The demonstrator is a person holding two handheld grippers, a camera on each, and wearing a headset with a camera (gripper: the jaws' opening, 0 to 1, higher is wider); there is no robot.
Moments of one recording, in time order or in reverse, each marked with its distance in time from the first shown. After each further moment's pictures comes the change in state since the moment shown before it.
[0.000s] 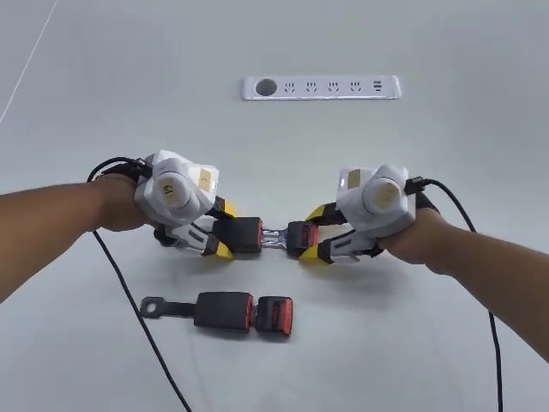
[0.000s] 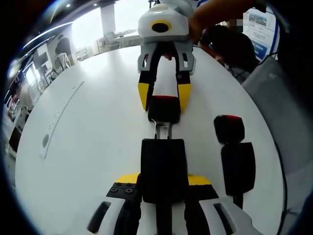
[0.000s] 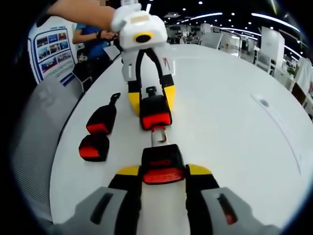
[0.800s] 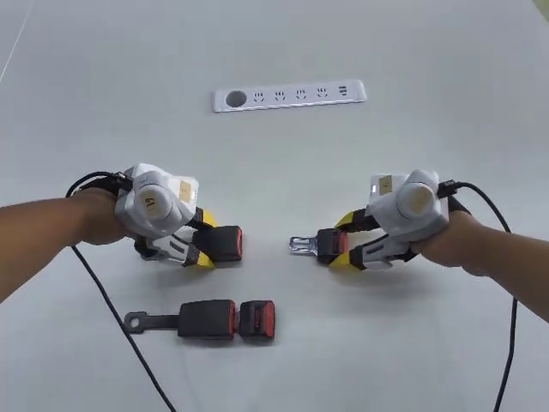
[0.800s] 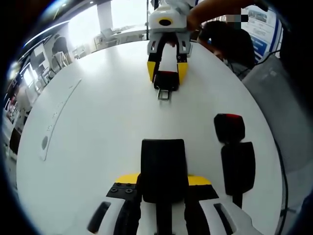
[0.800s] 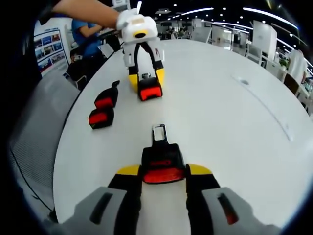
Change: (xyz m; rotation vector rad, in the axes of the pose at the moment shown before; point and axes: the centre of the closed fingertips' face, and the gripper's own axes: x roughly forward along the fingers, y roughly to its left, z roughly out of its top) left arm -0.001 -0.002 0.004 0.013 0.045 -0.006; right arm -0.061 -0.001 -0.053 0.066 0.044 -0.054
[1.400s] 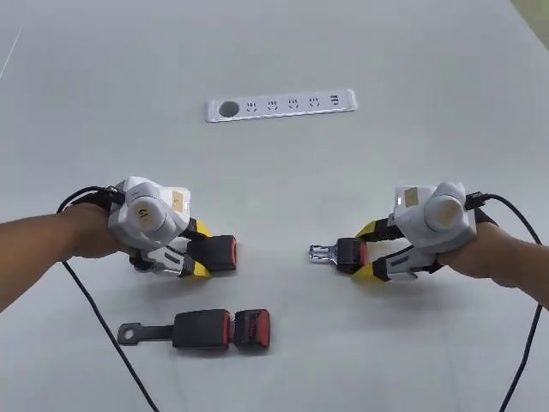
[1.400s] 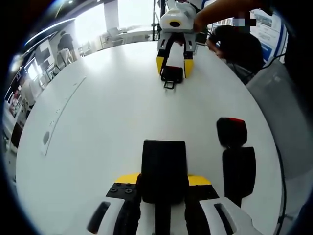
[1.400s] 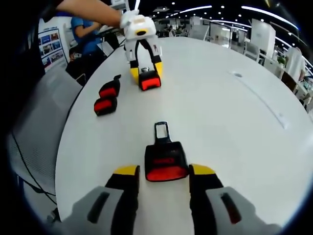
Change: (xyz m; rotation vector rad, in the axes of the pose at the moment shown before) left arm 0.001 0.003 0.003 -0.044 -0.007 0.023; right arm -0.020 -0.003 -0.023 0.019 0.016 -0.012
